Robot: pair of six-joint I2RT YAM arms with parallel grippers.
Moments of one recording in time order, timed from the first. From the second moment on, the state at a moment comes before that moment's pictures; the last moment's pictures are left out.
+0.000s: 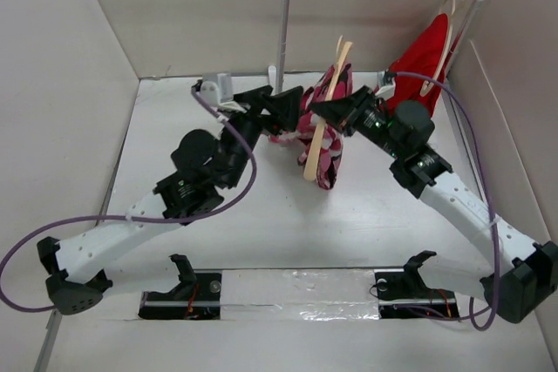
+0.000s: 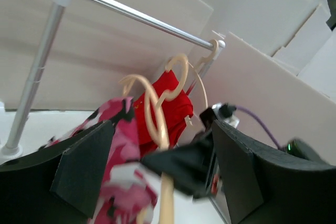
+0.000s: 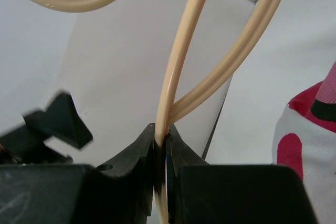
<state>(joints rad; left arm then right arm) -1.06 1.11 1.27 0.20 -0.57 -0.36 0.58 1.09 1.00 0.21 -0.24 1.18</state>
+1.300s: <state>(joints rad) -1.03 0.87 0.52 0.35 -0.62 -0.41 0.14 1.89 1.95 -0.05 -0.56 1.15</state>
